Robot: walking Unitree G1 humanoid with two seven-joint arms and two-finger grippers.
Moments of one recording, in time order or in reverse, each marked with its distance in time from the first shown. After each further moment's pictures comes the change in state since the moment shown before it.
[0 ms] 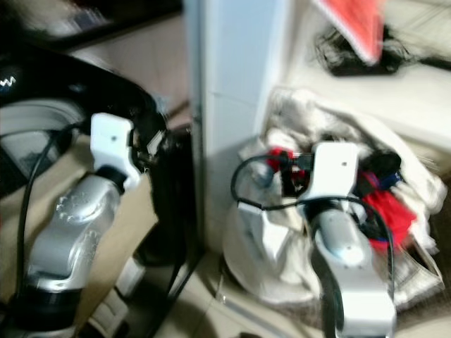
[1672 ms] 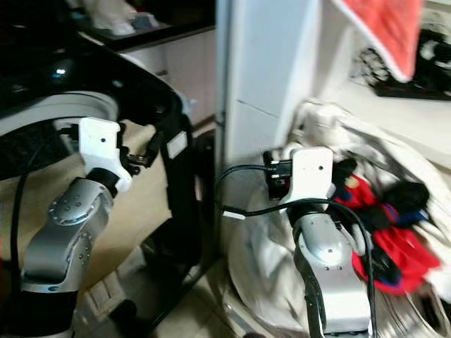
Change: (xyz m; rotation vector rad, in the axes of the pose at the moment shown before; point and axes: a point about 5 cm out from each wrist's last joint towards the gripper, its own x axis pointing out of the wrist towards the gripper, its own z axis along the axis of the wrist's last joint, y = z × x) left arm -0.014 0.020 -0.011 -0.054 0.042 0.109; right arm 0.006 0.026 -0.008 -0.002 -0.072 0.138
